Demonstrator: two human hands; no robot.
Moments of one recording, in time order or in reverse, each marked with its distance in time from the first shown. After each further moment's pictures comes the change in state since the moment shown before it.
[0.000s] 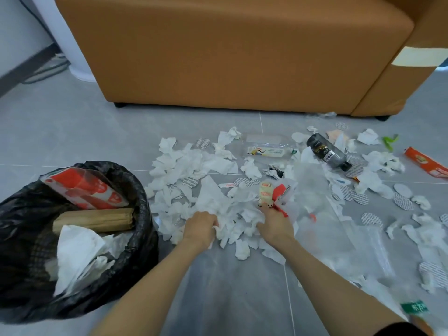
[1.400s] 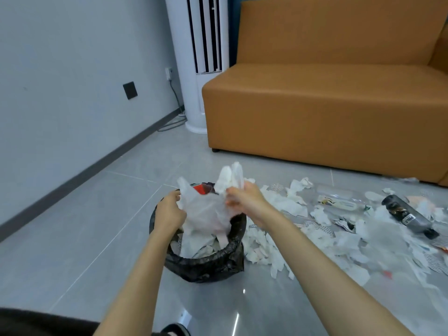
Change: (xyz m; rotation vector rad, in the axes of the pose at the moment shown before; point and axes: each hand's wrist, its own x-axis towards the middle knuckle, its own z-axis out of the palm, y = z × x) left_hand -0.207 -0.126 -0.186 -0.581 0.710 -0.488; right_hand -0.138 -0.265 -0.106 1.000 -0.370 -0.400
